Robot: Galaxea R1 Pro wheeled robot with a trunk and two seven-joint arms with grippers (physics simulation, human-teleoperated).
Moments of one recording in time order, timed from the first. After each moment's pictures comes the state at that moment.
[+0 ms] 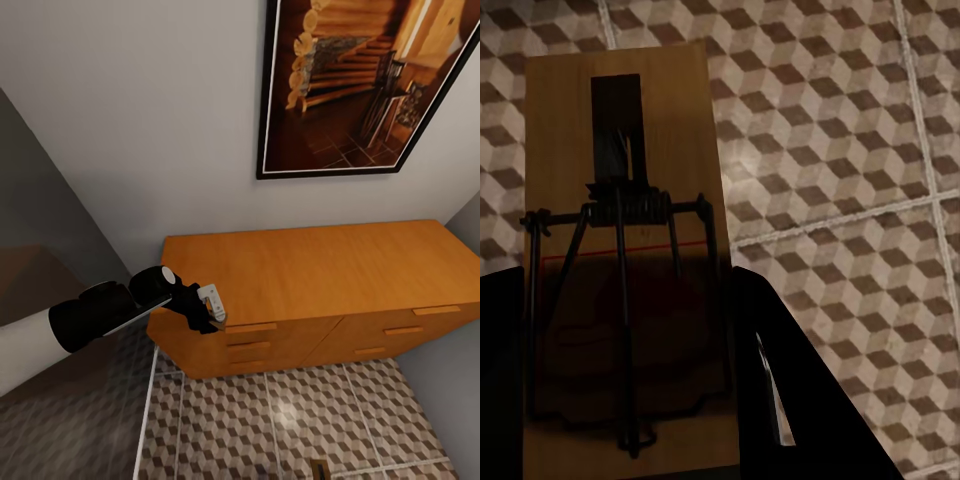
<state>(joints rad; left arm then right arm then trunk) -1.21 0.40 -1.17 -1.44 0.37 1.00 -0.49 -0.33 0.03 0.08 -0.01 -0.18 -0.51 -0.09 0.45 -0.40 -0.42</state>
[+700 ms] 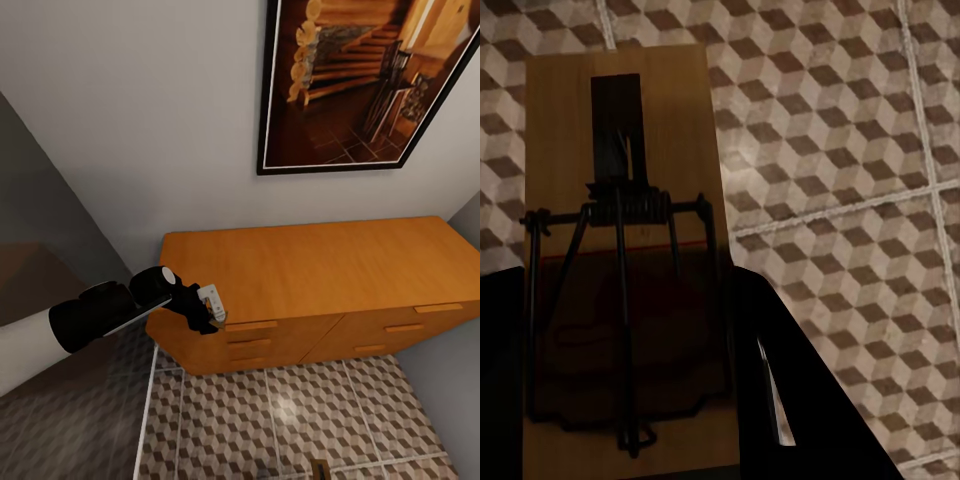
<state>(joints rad) -1.21 0.40 -1.17 -1.44 0.37 1.00 -0.49 -0.33 0.02 0.08 -0.01 -0.18 -0.51 -0.09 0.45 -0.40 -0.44</state>
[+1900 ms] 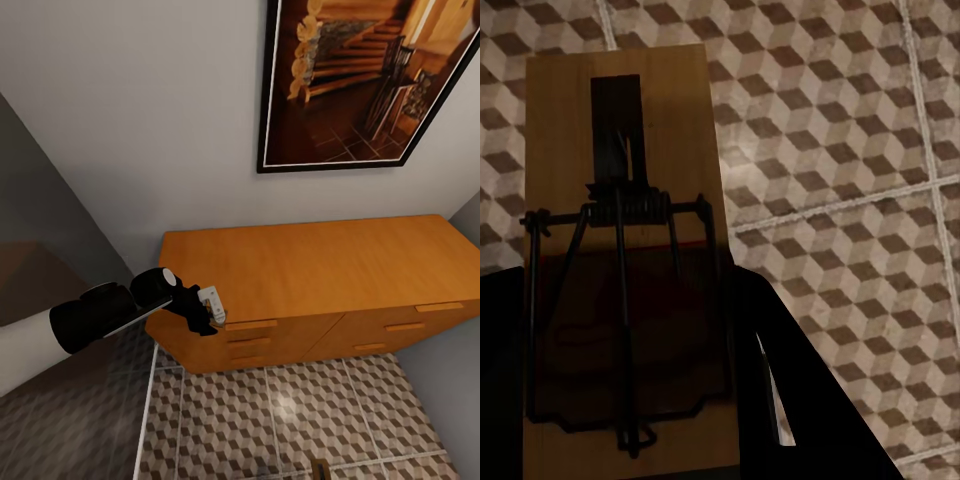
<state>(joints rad) -1.21 0.40 -1.18 -1.44 0.37 1.00 -0.49 -0.33 0.02 0.08 -0.01 -0.18 -0.51 -0.09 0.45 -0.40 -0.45</state>
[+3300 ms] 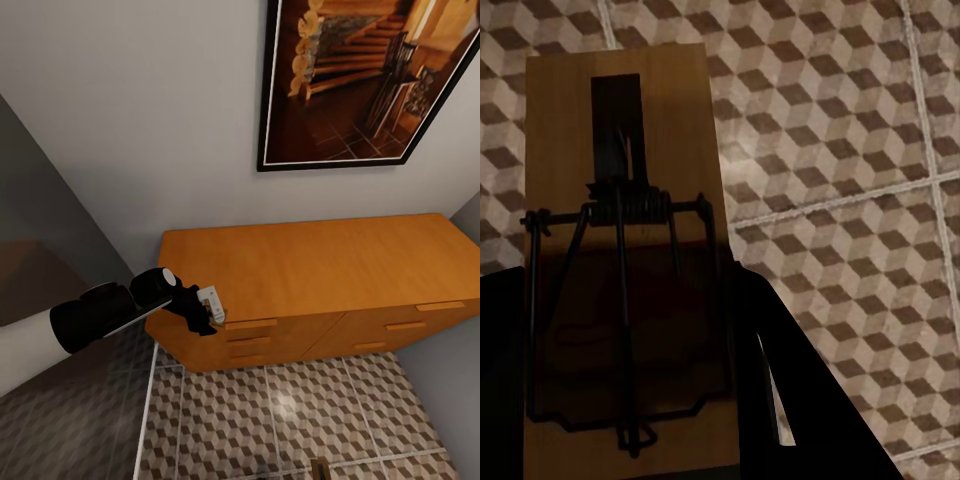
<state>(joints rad) -1.21 0.41 -1.18 -1.43 0.37 1.00 -0.49 -0.33 0.02 0.08 -0.01 -0.18 -0.51 -0.09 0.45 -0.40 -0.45</state>
